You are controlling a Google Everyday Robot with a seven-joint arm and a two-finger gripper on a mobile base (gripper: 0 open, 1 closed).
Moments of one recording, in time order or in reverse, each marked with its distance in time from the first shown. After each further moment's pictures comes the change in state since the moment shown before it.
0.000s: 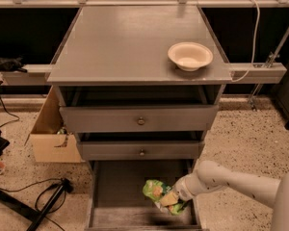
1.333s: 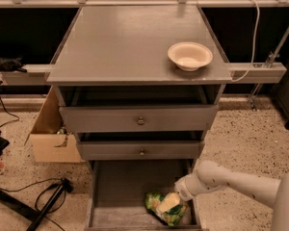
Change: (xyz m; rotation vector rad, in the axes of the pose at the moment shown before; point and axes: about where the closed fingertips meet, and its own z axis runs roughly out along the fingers) arm 0.000 0.000 0.000 0.000 0.000 0.000
